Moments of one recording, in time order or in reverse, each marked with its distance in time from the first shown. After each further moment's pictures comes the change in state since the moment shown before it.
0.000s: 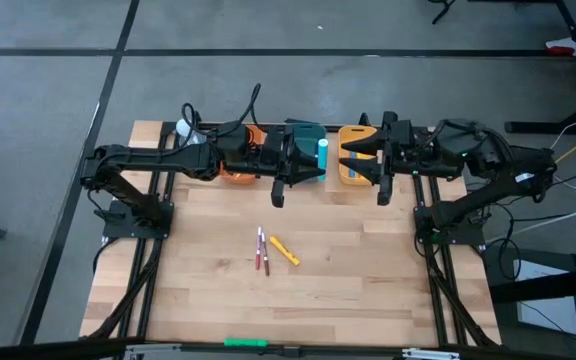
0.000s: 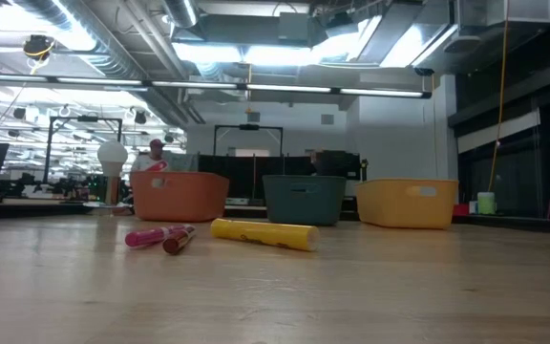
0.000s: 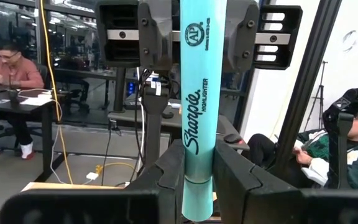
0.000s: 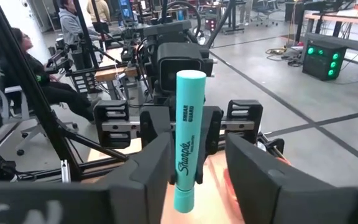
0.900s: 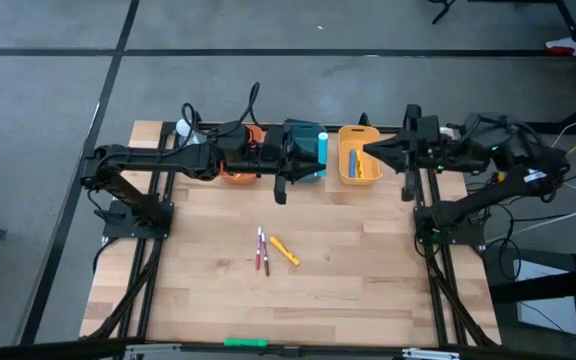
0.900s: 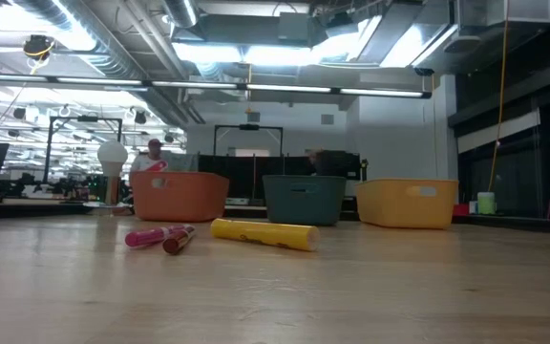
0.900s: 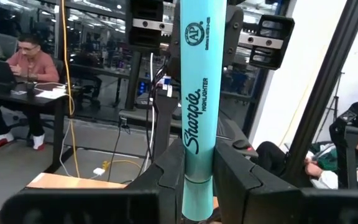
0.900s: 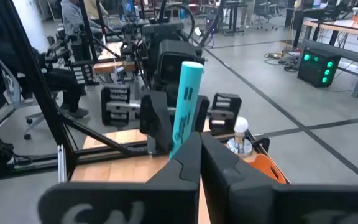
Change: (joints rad) left arm 0.000 0.000 0.000 0.000 -0.064 -0.048; right arm 0.000 -0.100 0.000 -0.109 0.001 -0.071
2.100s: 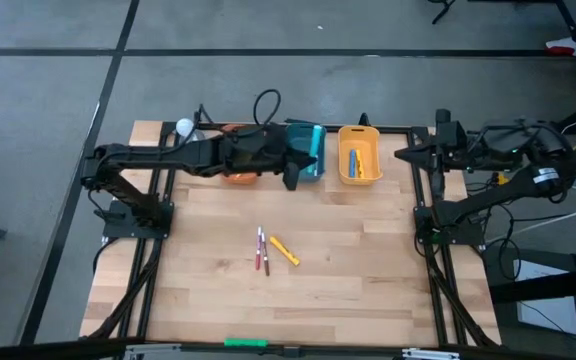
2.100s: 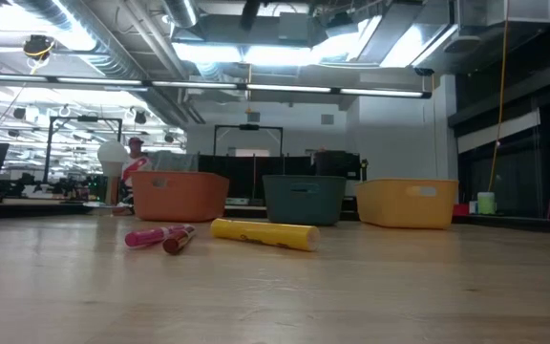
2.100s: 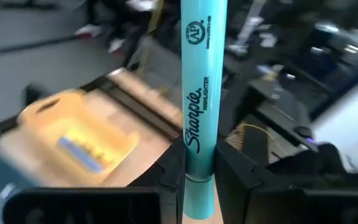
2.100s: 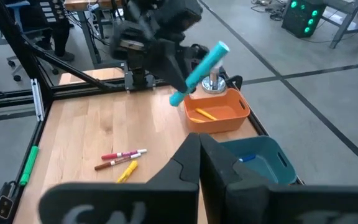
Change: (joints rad) left arm 0.030 0.000 0.000 -0.359 -0.245 -0.342; right arm 0.000 -0.139 0.000 -0.408 0.035 0.051
